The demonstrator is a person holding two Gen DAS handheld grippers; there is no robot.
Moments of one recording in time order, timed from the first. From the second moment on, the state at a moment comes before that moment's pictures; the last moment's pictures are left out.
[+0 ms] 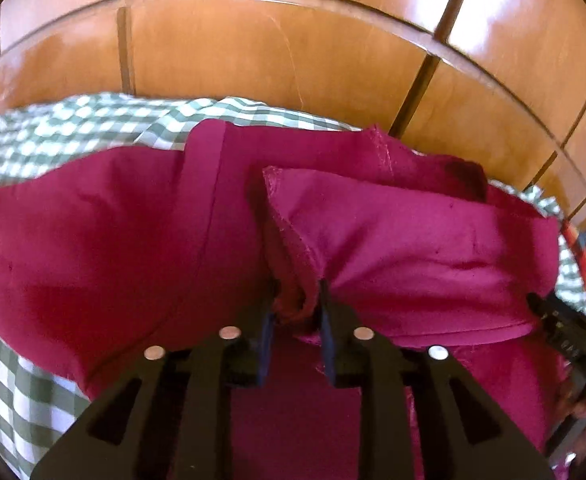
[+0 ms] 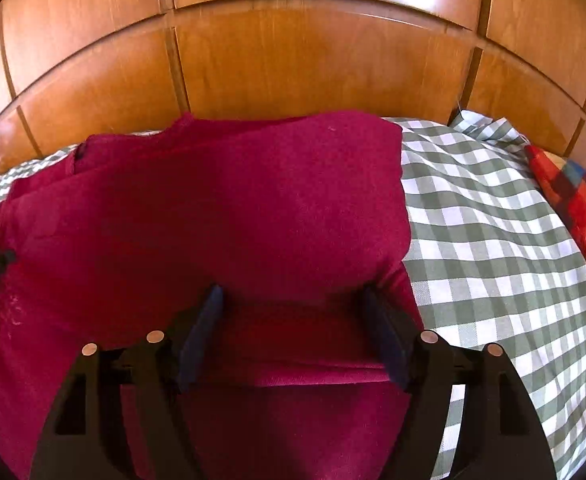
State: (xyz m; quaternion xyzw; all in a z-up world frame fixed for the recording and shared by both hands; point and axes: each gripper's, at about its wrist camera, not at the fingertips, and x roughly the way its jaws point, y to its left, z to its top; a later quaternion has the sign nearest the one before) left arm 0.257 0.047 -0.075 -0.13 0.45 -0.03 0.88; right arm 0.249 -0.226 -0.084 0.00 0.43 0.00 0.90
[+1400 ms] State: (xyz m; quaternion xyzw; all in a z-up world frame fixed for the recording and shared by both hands) left arm 0.144 0.458 -0.099 -0.43 0.34 0.31 0.77; right arm 0.177 -0.147 -0.094 -0.08 0.44 0.06 0.89
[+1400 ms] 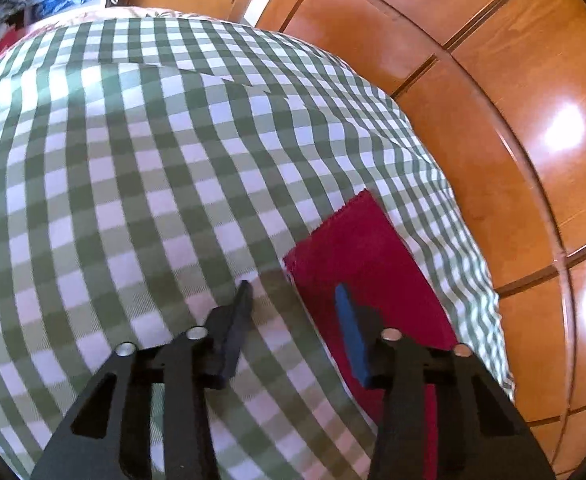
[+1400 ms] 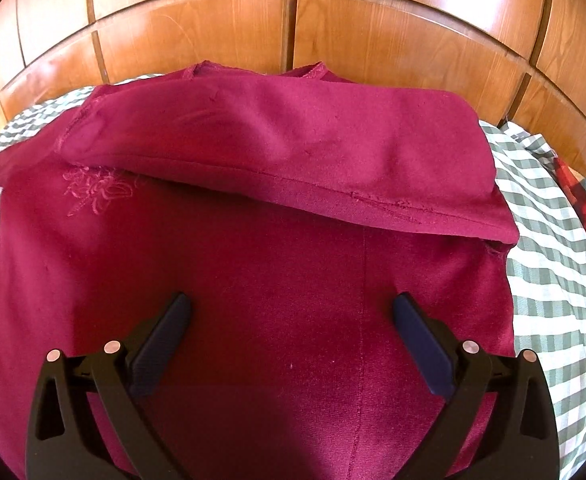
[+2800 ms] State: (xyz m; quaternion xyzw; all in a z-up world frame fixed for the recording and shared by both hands) left arm 0.160 0.088 -0.069 -0.21 0.39 -0.05 0.90; right arm 0.188 -0.131 -0.049 0.03 0.43 0.15 0.89
